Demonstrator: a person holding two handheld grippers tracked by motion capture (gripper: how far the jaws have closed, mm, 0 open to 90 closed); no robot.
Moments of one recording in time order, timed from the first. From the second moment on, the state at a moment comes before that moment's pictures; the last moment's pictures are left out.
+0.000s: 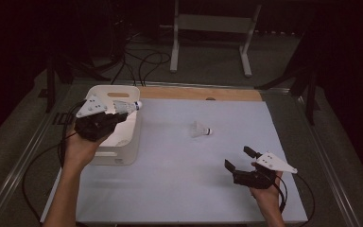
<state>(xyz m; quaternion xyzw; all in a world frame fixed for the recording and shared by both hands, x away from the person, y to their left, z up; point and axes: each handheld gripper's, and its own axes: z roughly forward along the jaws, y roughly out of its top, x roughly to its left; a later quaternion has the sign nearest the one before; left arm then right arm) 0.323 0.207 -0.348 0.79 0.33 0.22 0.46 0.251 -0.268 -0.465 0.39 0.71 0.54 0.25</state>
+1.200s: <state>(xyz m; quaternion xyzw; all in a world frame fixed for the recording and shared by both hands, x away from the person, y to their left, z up) 0.323 0.233 -0.349 0.79 0.35 0.24 0.44 0.252 -0.269 -0.465 0.39 0.71 0.54 0.25</state>
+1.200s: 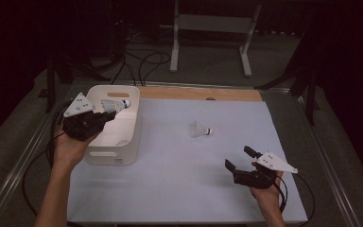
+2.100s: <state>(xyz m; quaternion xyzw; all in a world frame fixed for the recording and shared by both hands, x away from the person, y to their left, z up) 0.321 0.245 -0.350 0.78 0.36 0.25 0.44 0.252 -0.269 -0.465 0.39 0.70 0.54 0.25</state>
